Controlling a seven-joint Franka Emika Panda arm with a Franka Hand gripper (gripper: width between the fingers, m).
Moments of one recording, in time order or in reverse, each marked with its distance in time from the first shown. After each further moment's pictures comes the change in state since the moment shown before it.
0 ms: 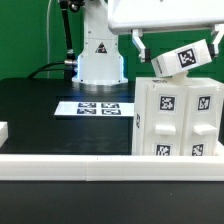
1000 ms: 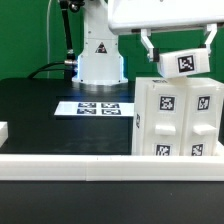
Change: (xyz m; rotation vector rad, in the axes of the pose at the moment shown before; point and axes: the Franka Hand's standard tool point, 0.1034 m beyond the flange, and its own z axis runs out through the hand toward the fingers) arm 0.000 0.000 0.000 0.002 0.000 0.026
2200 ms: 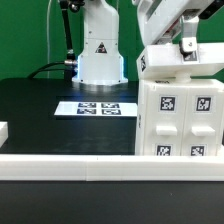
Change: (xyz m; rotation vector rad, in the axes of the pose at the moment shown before) arm -0.005 -0.001 0.000 0.101 -0.027 1.441
